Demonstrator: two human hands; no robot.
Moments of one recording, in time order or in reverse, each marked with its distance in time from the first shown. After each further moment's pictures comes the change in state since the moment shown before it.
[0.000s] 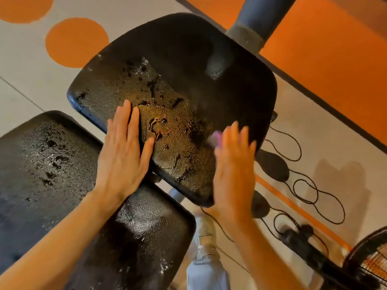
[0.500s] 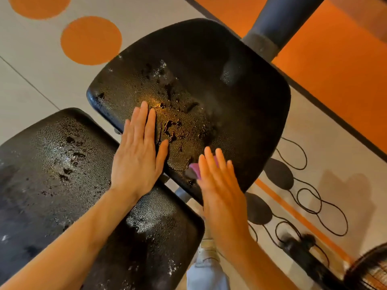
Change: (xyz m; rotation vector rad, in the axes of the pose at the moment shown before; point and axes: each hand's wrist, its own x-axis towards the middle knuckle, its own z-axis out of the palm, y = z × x) left_hand -0.002 0.000 0.004 0.028 0.003 0.013; right_hand -0.040 -0.024 -0.006 -0.098 -0.187 -0.357
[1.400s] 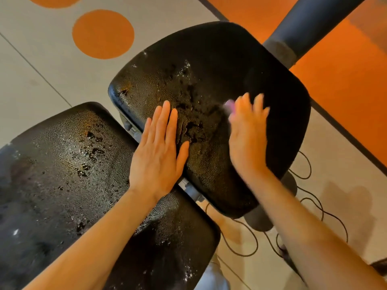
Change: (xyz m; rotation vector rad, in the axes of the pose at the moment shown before) left_hand -0.001 -0.002 0.002 0.013 0.008 -0.003; right_hand 0.129 0.023 -0.007 0.073 0.155 0.190
